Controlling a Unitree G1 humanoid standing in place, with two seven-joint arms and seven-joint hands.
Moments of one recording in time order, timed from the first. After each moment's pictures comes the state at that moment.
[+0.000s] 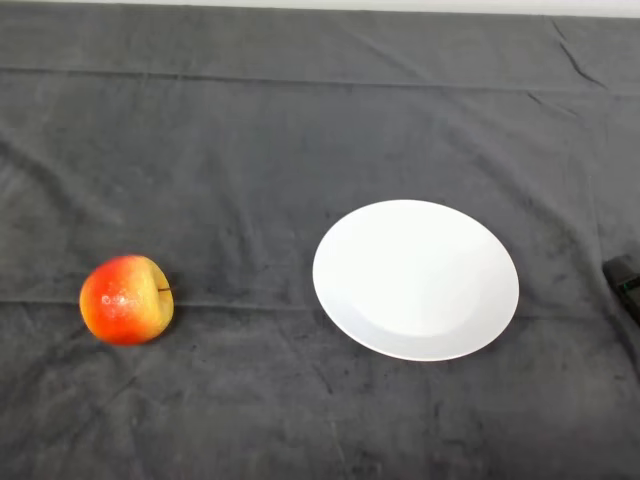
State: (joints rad) left arm -0.17 0.58 0.63 1.11 -0.32 -0.61 0.10; right arm -0.56 -0.41 -0.68 1.18 0.74 0.48 0.69
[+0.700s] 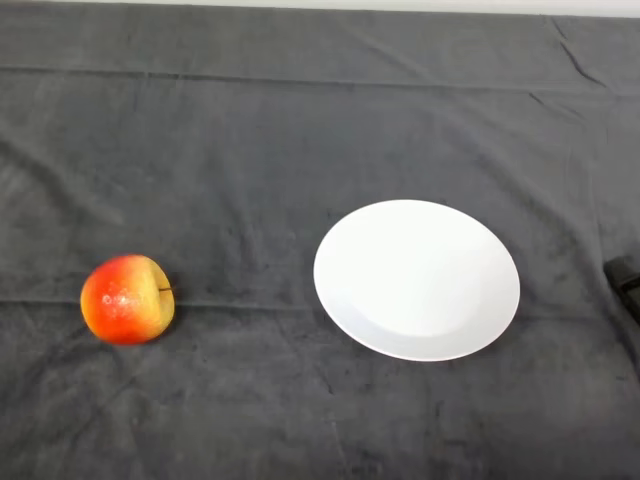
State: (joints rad) left arm -0.17 0.58 0.55 1.11 -0.17 -0.83 0.18; right arm -0.56 -0.41 -0.68 1.18 0.74 0.48 0.69
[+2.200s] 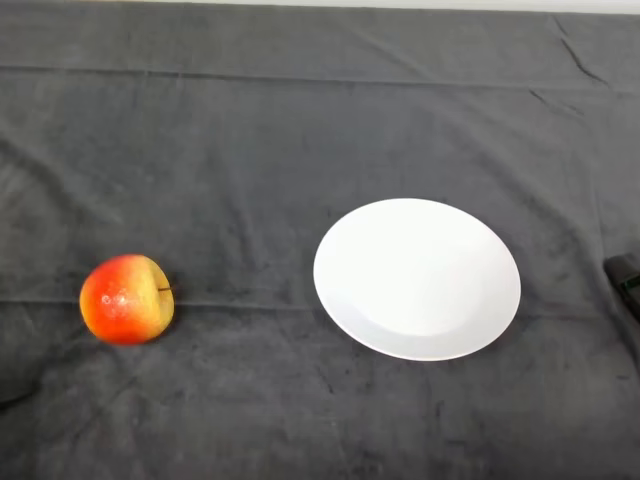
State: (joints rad) left arm -0.26 0.51 0.24 1.12 0.20 -0.99 0.35; right arm -0.56 -0.41 -0.69 1.18 0.74 0.48 0.70
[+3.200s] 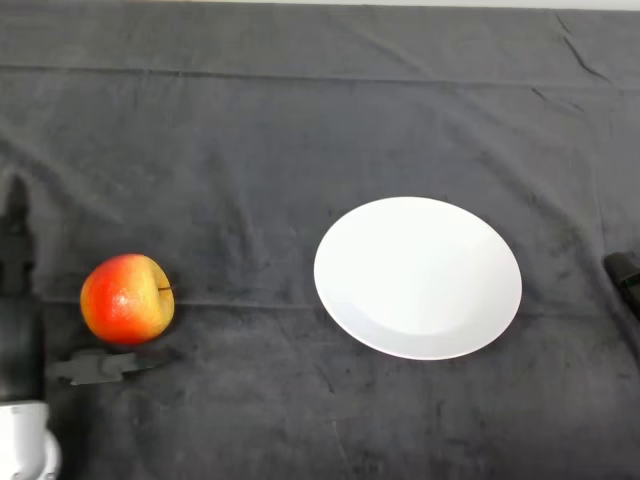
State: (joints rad) left arm -0.32 0.33 0.05 0.96 0.20 -0.95 0.31; right arm -0.57 -0.41 -0.69 1.18 0.73 0.48 0.70
